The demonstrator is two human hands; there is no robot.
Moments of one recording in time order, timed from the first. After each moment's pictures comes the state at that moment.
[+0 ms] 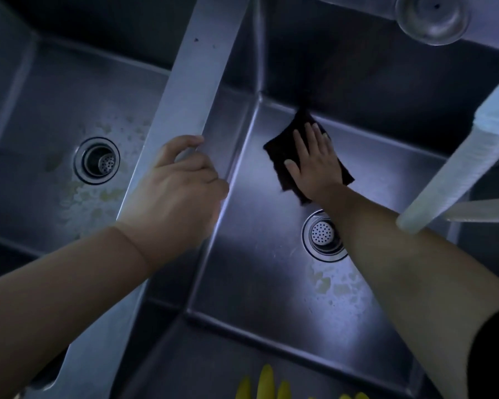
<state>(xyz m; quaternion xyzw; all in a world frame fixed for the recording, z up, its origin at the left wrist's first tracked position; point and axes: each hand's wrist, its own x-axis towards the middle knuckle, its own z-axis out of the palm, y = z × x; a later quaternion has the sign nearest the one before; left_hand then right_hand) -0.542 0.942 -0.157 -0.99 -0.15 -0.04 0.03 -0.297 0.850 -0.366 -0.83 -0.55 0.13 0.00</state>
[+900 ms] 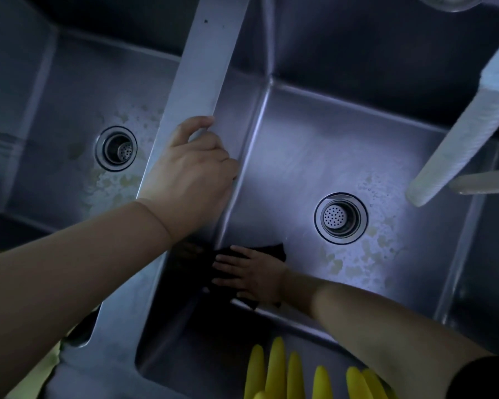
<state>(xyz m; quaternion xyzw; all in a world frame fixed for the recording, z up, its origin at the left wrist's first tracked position) -0.540 0.938 -0.152 -0.99 -0.15 0.00 0.05 -0.505 0.742 -0.371 -0.42 -0.90 0.11 -0.02</state>
